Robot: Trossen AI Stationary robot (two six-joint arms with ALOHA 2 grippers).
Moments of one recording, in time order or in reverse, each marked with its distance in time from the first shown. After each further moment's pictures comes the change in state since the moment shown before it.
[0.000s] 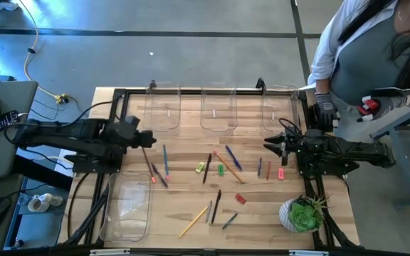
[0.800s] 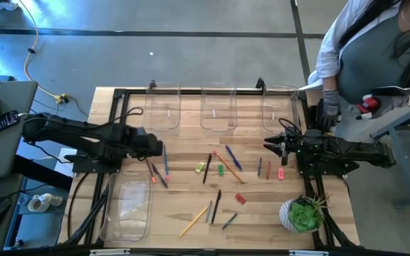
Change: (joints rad) left arm -0.001 0.356 0.000 -0.164 0.145 -0.246; right arm 0.000 0.000 0.000 -0.004 0.000 0.000
